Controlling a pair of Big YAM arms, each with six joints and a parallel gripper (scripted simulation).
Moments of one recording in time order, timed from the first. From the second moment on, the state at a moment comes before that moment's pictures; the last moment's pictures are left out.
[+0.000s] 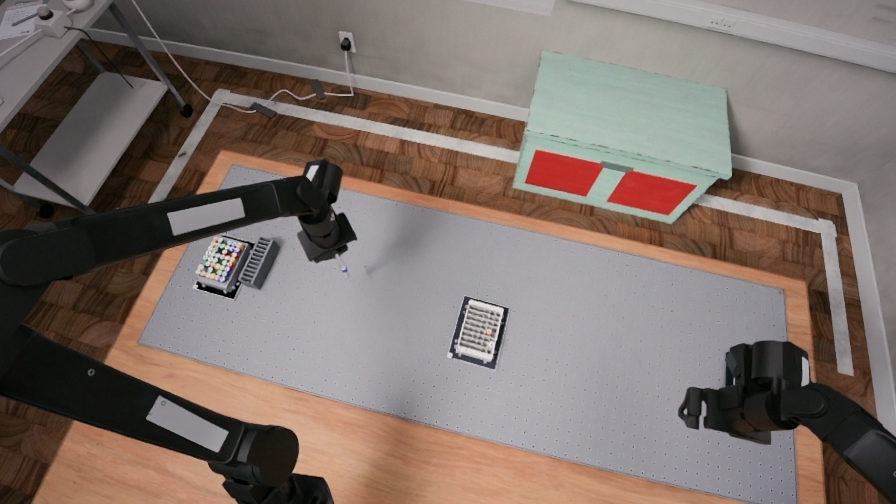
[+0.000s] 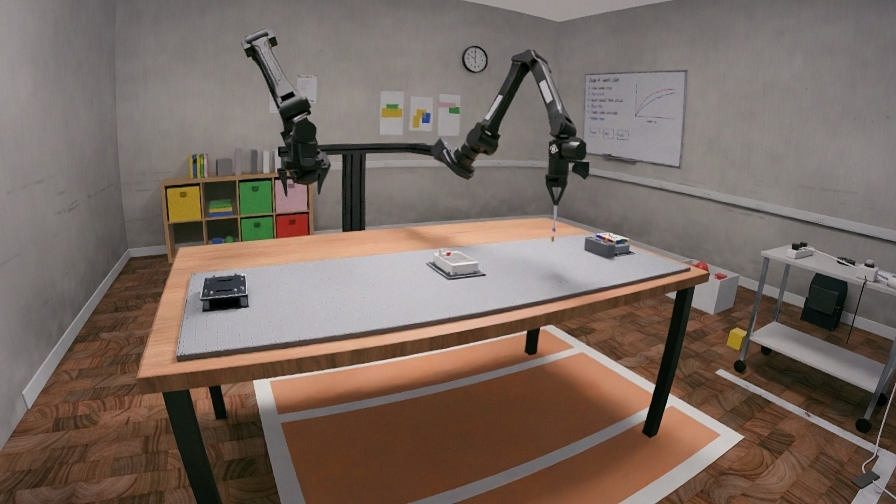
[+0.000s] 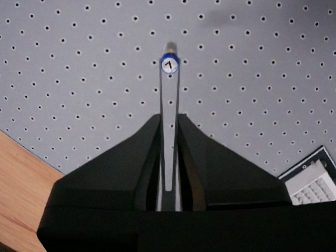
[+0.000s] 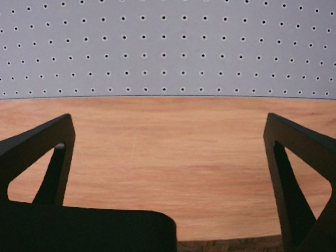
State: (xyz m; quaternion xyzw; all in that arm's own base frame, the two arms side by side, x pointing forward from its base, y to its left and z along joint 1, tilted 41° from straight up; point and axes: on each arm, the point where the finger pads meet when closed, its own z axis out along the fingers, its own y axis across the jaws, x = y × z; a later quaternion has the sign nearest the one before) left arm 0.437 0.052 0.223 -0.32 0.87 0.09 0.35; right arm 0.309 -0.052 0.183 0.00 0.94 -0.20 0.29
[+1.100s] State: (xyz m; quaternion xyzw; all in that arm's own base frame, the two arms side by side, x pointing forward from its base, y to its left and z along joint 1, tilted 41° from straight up) left arm 0.442 0.007 0.205 -0.33 0.87 0.09 0.35; right arm 0.309 -0.052 0.183 0.00 0.94 -0.20 0.29
